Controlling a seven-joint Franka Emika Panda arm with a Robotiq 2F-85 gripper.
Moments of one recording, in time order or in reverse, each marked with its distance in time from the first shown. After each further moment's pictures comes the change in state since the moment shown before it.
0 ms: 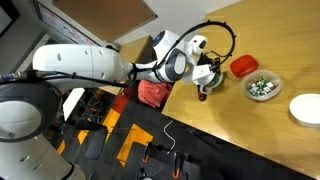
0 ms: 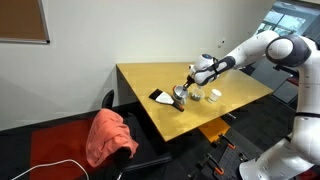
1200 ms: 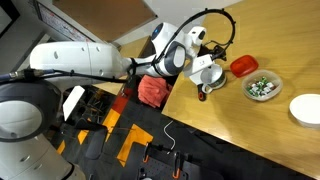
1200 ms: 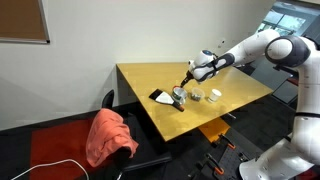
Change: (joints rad) arm 0.001 -0.001 0.000 0.065 0.029 -0.002 -0.079
